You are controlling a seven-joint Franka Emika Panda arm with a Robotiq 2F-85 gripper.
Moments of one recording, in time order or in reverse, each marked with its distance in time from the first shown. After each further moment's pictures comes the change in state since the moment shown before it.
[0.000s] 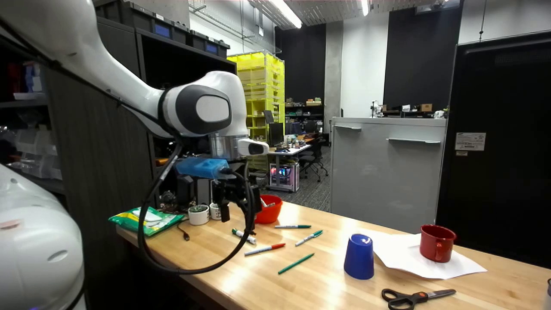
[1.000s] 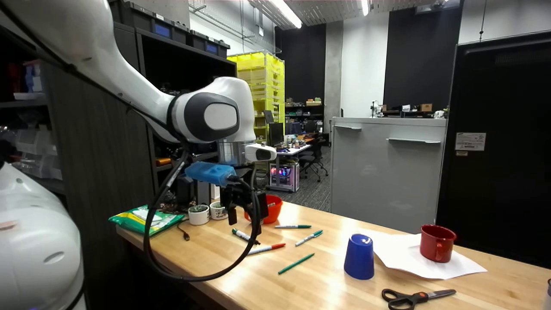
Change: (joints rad) arm -0.021 0.058 -0.013 0.008 0.009 0.064 0.005
